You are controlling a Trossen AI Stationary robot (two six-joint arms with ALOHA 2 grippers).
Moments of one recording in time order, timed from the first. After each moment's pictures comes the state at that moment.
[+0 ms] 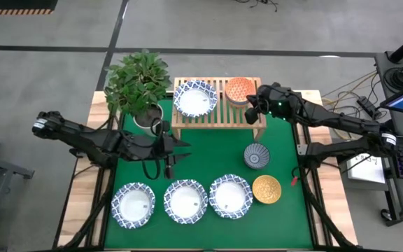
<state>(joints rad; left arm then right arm) -0.29 1.22 1.12 -0.26 -0.46 -0.05 -0.41 1.05 0.90 -0.28 0.31 0.12</state>
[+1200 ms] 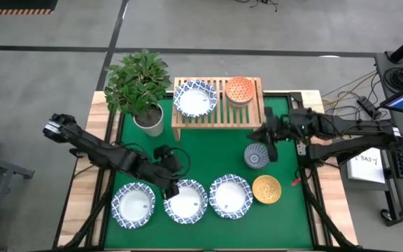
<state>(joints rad) -0.42 1.42 1.12 -0.62 -0.45 -0.58 -0.01 0.86 0.88 -0.36 -0.05 0.03</state>
